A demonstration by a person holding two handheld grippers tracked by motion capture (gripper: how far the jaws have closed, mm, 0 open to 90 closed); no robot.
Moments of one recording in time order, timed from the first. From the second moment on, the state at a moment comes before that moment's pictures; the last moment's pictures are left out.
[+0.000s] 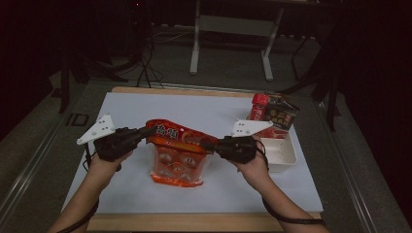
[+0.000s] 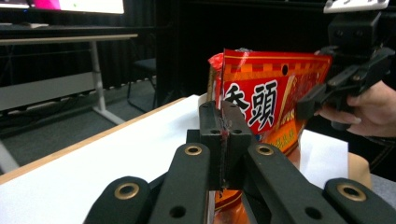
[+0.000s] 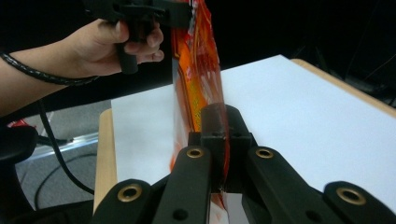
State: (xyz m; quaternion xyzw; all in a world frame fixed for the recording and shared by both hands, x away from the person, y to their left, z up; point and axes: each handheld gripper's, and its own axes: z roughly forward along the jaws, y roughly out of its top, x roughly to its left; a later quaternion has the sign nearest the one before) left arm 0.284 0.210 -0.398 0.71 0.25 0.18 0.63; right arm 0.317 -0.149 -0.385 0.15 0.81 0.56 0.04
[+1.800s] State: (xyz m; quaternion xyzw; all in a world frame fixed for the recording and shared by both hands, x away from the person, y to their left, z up) left arm 0.228 0.152 -0.487 0.77 0.29 0.12 0.55; right arm 0.324 -0.322 -0.260 0.19 0.77 0.59 0.17
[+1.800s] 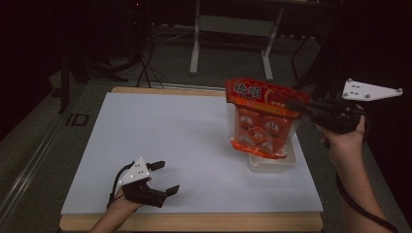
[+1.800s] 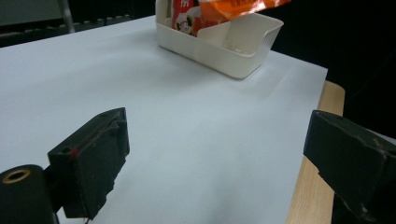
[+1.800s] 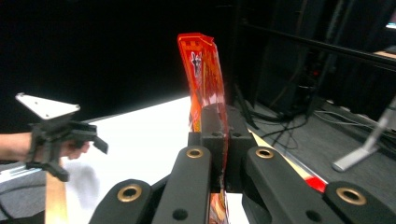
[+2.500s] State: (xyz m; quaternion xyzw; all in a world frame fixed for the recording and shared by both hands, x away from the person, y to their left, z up) left arm 0.222 0.159 -0.494 0.77 0.30 0.12 0.55; right arm 0.350 -0.364 -0.299 0.25 0.77 0.56 0.17
